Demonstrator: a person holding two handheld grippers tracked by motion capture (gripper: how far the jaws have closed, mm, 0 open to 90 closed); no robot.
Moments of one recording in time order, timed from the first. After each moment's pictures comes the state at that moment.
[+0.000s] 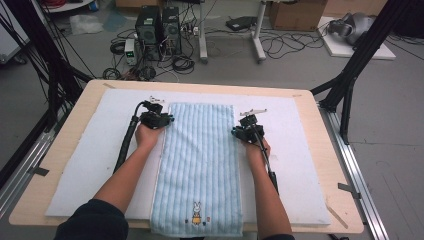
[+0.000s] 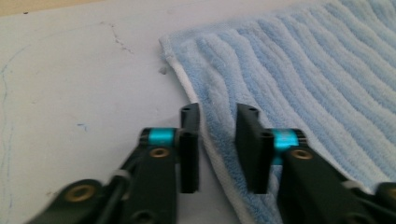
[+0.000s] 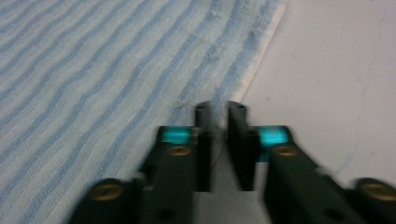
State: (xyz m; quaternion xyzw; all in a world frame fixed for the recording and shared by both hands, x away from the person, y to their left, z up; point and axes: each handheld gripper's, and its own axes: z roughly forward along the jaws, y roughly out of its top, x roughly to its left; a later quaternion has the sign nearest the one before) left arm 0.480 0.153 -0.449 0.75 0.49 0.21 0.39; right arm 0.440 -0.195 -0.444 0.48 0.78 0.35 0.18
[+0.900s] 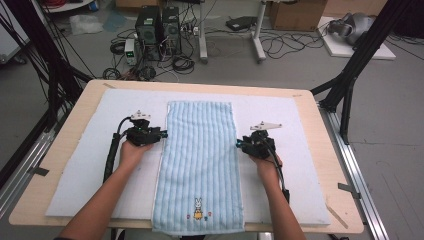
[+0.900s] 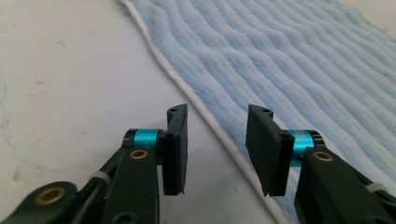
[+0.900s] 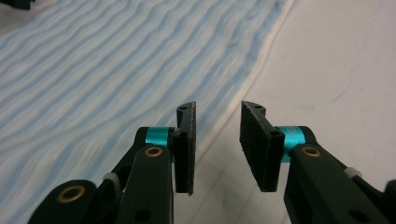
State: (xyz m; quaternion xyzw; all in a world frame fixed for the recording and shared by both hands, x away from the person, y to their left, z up) left arm 0.408 0.186 -0.447 0.76 0.46 0.14 0.45; right arm 0.373 -0.222 -0.434 0.44 0.79 0.40 0.16
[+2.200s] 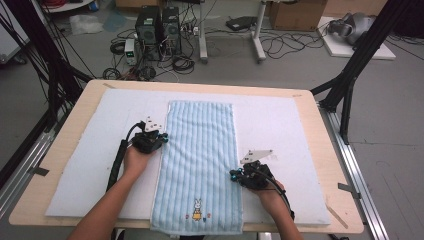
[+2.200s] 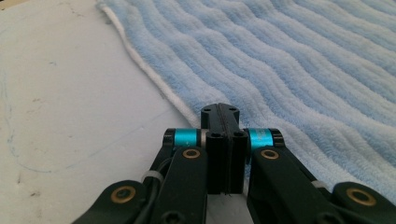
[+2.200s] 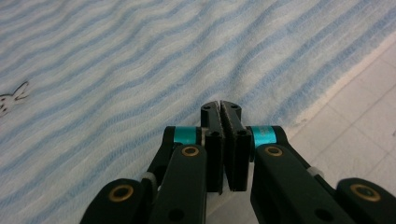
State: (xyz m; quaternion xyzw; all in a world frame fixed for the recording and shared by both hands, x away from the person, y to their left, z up) left arm 0.394 0.161 -0.451 0.80 0.41 0.23 0.39; right arm 0.296 -0.203 -0.441 0.33 0.87 0.37 0.08
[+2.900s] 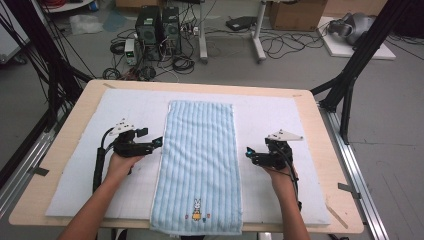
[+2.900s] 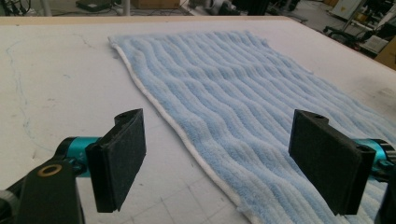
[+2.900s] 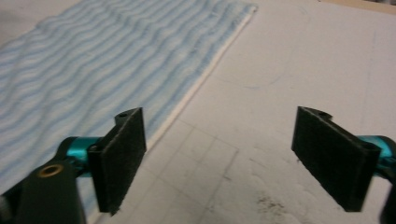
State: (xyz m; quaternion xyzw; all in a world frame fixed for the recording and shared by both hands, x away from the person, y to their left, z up) left arm 0.364 0.212 -0.438 0.71 0.41 0.16 0.55; right arm 0.339 -0.258 -0.420 0.46 0.76 0.41 0.21
